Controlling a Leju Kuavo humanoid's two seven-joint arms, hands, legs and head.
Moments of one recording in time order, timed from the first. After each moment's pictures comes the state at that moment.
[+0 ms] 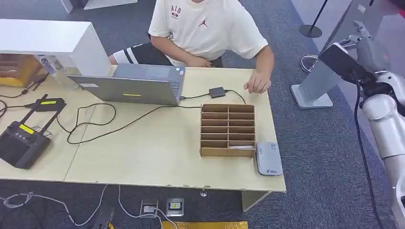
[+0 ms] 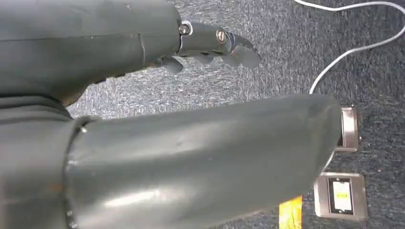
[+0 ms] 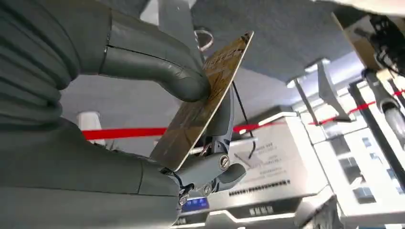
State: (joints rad) left arm -0.17 0.18 -0.97 -0.29 0.69 0.36 -0.25; right arm -0.94 -0.54 0.51 -0.91 0.59 0.04 -0.10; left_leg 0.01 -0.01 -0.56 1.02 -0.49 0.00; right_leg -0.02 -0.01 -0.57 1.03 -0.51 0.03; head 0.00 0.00
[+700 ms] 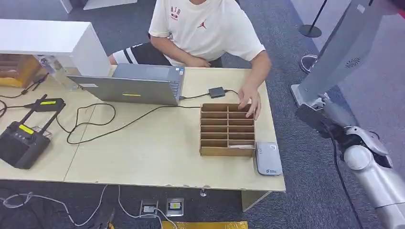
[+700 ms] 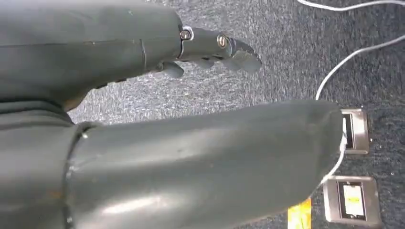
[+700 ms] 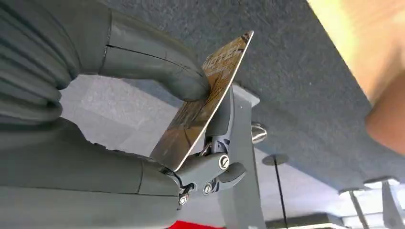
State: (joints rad) left arm -0.17 0.18 -0.98 -0.30 0.67 0.35 -0.21; right arm -0.55 -0.61 0.51 -1.16 0.51 0.22 0.11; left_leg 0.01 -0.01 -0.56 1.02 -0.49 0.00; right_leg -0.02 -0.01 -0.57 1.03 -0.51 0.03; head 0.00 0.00
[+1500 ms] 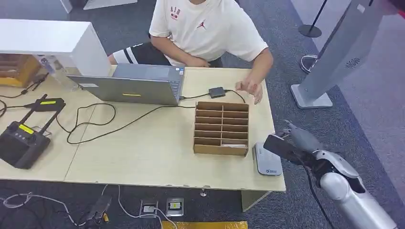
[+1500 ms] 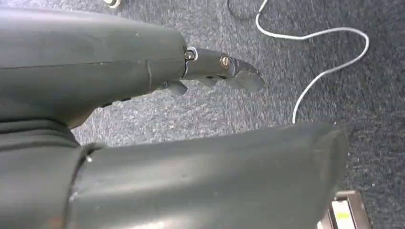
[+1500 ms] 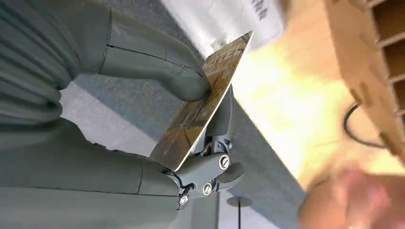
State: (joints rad) left arm -0.23 0.28 -0.99 -0.34 0.58 0.24 -0.17; right arm -0.35 -0.56 0.57 -1.44 0.51 0.31 0.21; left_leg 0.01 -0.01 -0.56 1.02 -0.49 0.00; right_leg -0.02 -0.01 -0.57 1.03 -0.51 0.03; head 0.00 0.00
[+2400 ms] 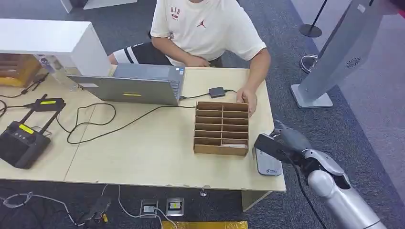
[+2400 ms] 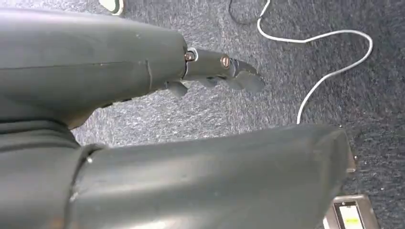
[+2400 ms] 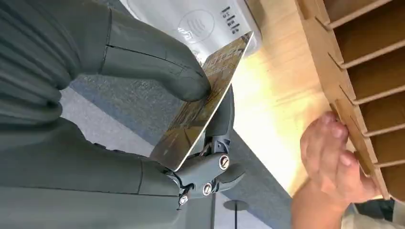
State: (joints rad) left arm -0.22 0.29 -0.99 -0.35 0.56 0.23 -0.15; right arm -0.40 -0.49 0.61 -1.35 0.54 0.28 0.20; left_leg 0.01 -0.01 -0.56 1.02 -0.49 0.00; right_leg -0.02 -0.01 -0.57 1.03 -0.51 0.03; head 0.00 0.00
